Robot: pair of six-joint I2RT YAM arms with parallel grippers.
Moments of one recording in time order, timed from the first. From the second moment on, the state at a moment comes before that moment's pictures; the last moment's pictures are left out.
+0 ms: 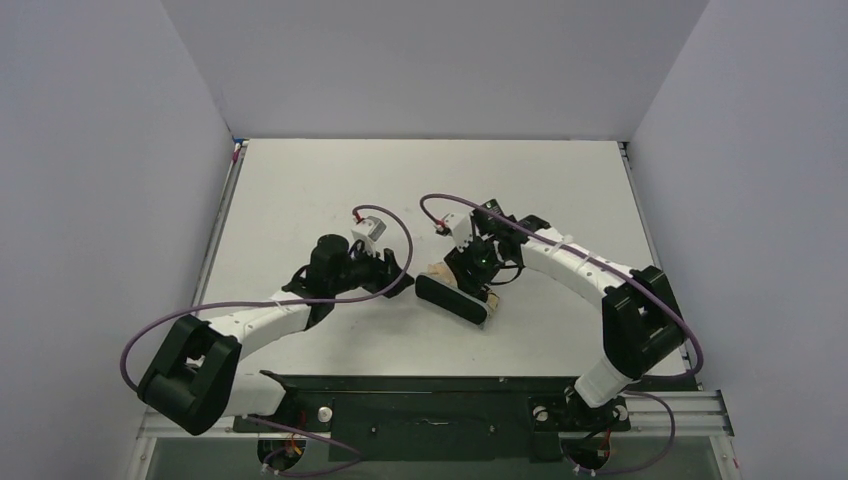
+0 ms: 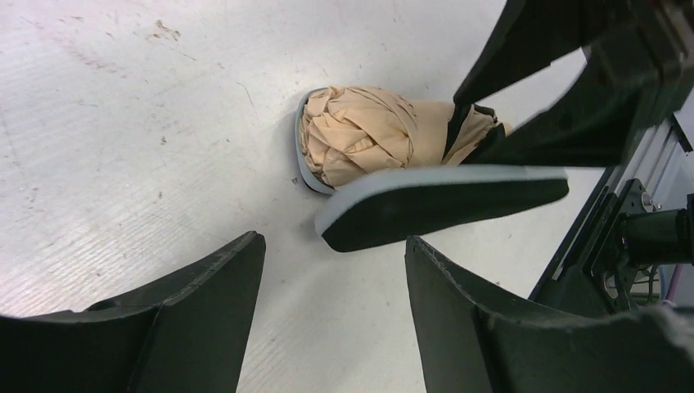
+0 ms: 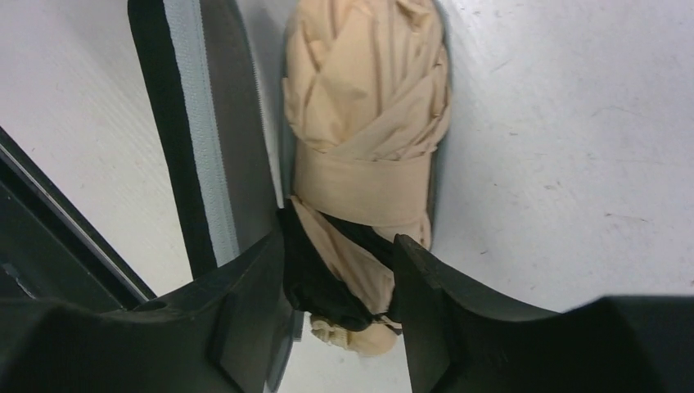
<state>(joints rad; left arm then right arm) -0.52 1.32 0.53 0.35 0.41 -0.38 0.55 1.60 1.13 -0.67 -0.33 -0.26</state>
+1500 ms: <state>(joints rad) -0.21 0.90 0.49 -0.06 0.41 -0.22 0.59 1.55 1.19 -0.68 -0.10 -0.33</state>
